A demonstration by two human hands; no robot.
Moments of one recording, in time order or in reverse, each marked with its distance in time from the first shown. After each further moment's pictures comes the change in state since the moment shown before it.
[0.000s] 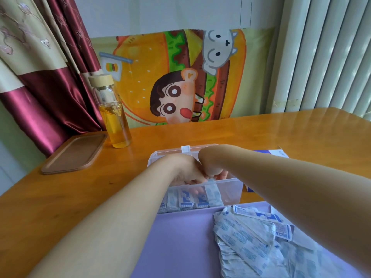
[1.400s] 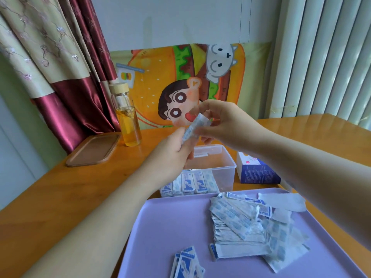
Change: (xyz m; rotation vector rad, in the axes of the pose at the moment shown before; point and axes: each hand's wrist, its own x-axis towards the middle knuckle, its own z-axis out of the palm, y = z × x) left_hand -0.122 -0.013 0.016 0.013 0.608 0.719; right_hand -0.118 0.016 -0.016 0.962 0.756 -0.568
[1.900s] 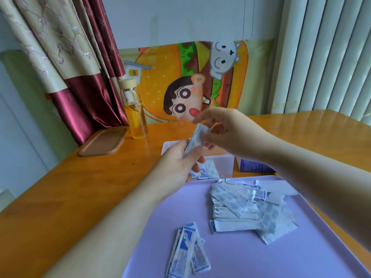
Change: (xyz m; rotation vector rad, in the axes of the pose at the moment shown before) left_hand -0.055 0.020 0.017 -0.340 0.007 -0.197; right_hand -0.045 -0.019 0.005 -0.203 -0.076 -0.072
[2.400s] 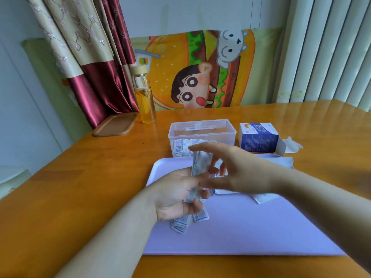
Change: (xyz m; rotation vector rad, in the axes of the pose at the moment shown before) left_hand -0.085 -0.024 0.021 -0.542 -0.261 -0.502; right_hand -0.094 -0.009 0.040 -0.032 -0.313 -0.024
